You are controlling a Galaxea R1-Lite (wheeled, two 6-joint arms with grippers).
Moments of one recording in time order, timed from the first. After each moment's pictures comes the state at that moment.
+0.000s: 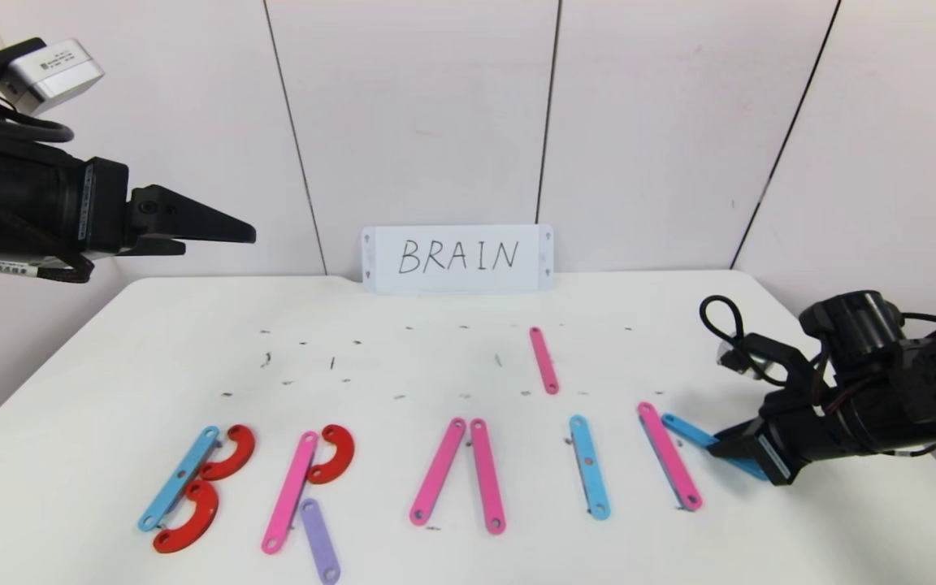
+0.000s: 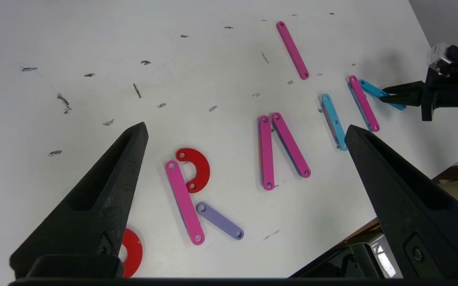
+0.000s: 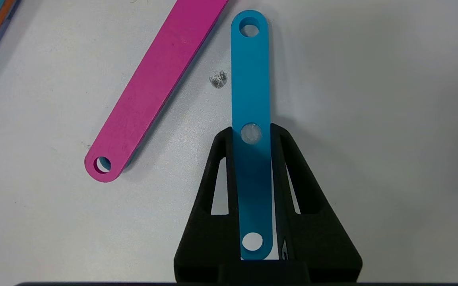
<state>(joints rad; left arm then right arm) -0.10 1.43 -1.47 0.58 -0.46 -0.10 0.03 1.85 -0.82 0.04 0.37 -0.52</state>
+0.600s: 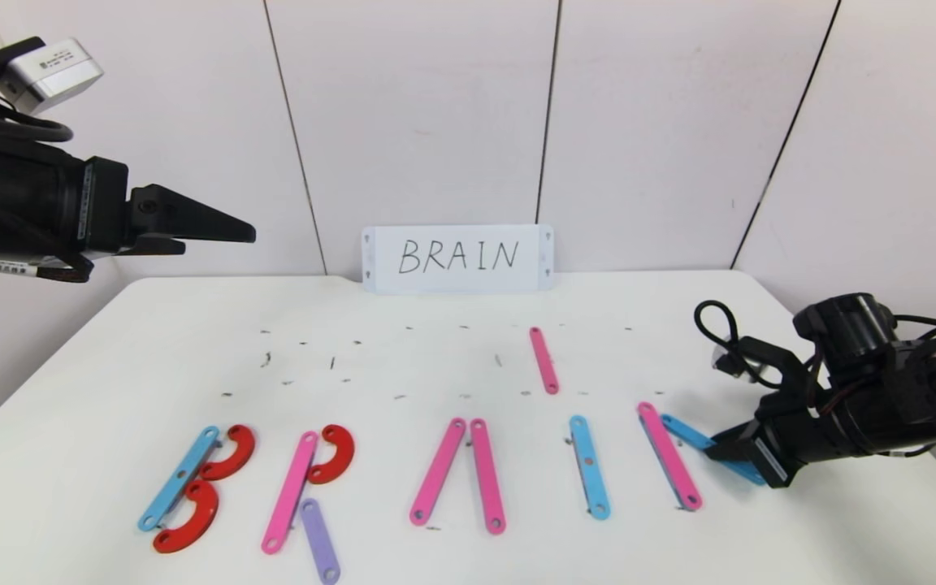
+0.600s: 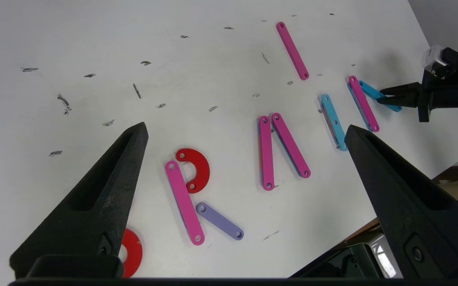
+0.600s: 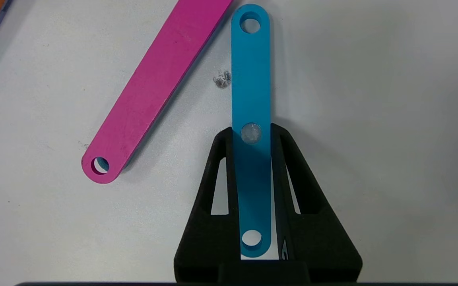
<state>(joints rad) -0.10 1.43 -1.47 0.58 -0.46 -0.10 0.03 1.87 -0.82 0.04 0.37 -0.54</state>
